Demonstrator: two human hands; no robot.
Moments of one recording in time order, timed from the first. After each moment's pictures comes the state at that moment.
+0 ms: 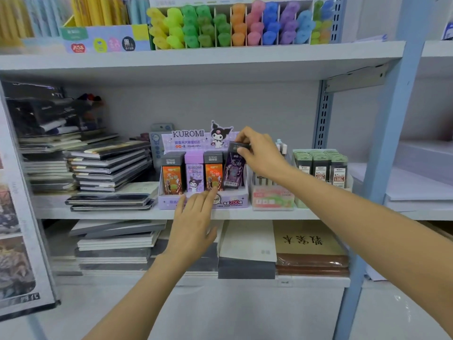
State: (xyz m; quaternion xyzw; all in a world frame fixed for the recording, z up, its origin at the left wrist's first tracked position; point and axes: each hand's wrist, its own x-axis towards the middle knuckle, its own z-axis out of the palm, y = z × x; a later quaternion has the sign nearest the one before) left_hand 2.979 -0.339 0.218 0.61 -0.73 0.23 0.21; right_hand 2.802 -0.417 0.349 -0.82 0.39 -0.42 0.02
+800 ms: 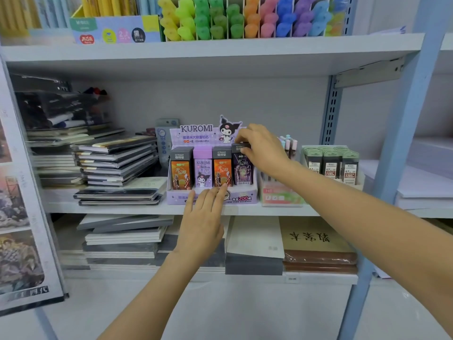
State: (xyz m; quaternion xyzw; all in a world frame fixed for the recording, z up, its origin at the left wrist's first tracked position) left_hand 2.976 -0.335 0.214 0.62 -0.72 0.25 0.19; right_hand 2.820 -0.429 0.346 -0.83 0.42 -0.35 -0.13
